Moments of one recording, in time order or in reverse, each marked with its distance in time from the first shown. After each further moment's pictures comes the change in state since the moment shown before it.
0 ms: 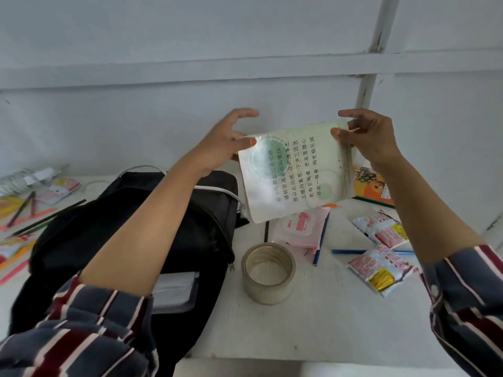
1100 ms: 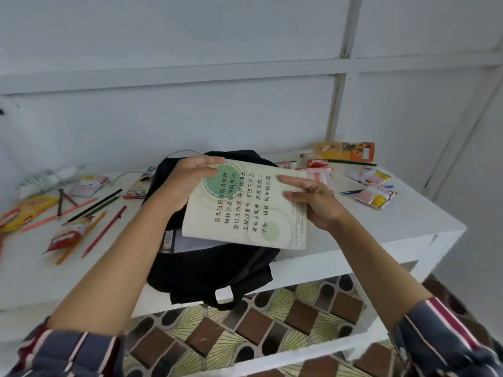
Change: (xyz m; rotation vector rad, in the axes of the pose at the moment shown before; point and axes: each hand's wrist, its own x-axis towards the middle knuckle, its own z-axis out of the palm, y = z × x) left_hand -0.198 -0.051 -0.116 -0.241 0.015 -0.129; right_hand -0.246 -0.086 0.196 0.536 -0.180 0.452
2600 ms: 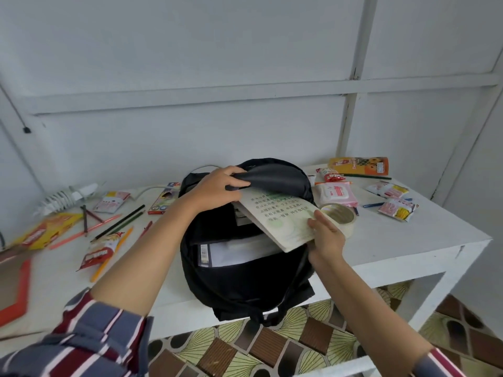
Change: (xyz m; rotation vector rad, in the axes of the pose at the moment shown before) left_hand 0.024 -0.009 -0.053 0.829 -0.227 0.267; right_hand 0.005 0.063 0.082 0.425 0.882 -0.060
